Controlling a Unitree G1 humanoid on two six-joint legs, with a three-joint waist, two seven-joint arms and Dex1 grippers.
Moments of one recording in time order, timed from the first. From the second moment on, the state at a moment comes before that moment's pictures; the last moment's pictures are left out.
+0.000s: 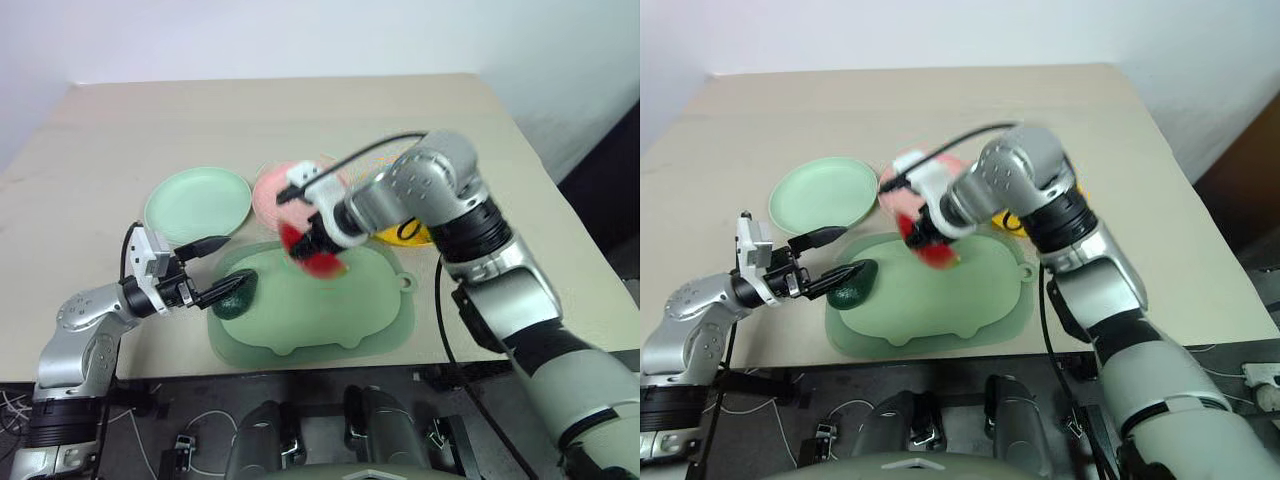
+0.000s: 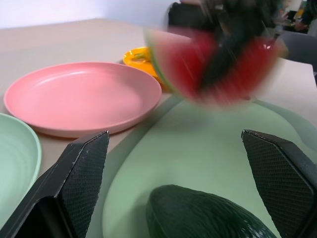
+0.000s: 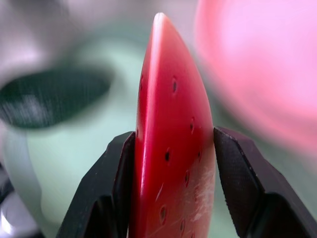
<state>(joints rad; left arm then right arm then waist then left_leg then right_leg) -0.12 0.62 0.22 -0.05 -0.59 0.19 -1.10 -1.31 -0.29 0.33 0.26 0.84 1.53 0.17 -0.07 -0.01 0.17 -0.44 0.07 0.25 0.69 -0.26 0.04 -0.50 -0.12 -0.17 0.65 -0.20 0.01</state>
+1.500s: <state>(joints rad) -0.01 0.63 0.31 -0.19 -0.64 0.25 -1.01 -1.26 -0.22 -0.03 0.51 0.30 1.03 0.62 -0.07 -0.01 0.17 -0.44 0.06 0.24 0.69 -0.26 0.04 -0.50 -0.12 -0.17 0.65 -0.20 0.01</state>
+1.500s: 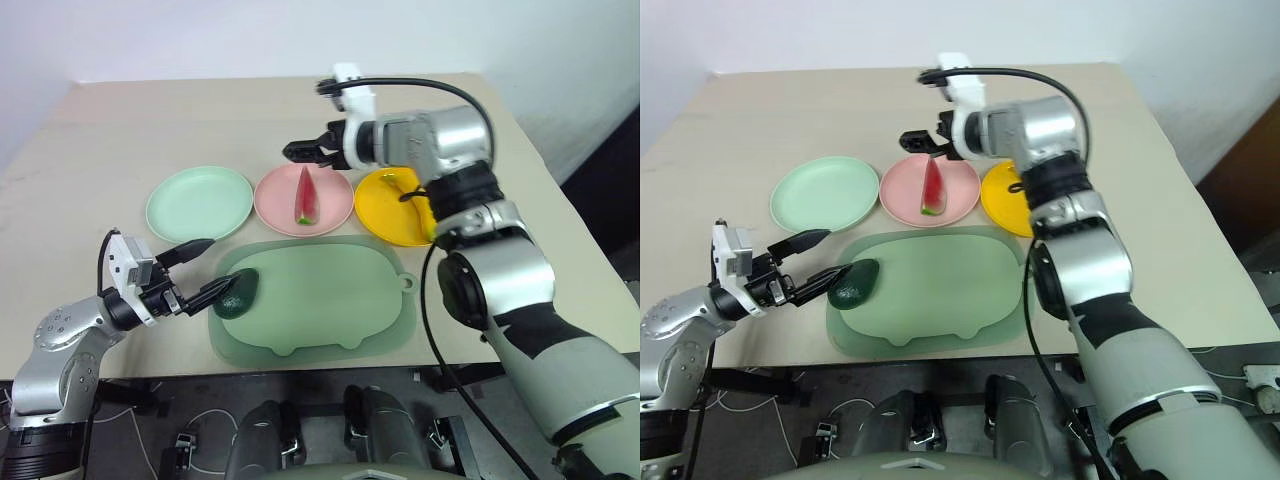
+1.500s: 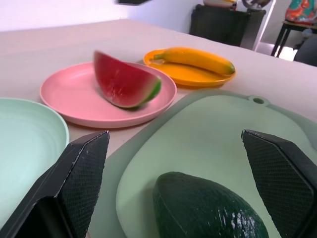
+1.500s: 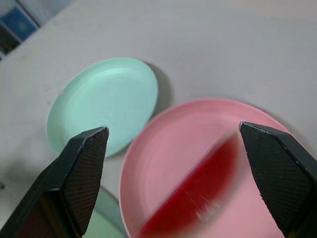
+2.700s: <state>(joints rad) 0.15 0.64 0.37 -0.24 -0.66 0.25 -1.02 -0.31 -0.41 0.07 -0.39 0.39 0.50 0.74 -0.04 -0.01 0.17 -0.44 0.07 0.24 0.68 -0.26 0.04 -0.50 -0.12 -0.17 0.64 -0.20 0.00</state>
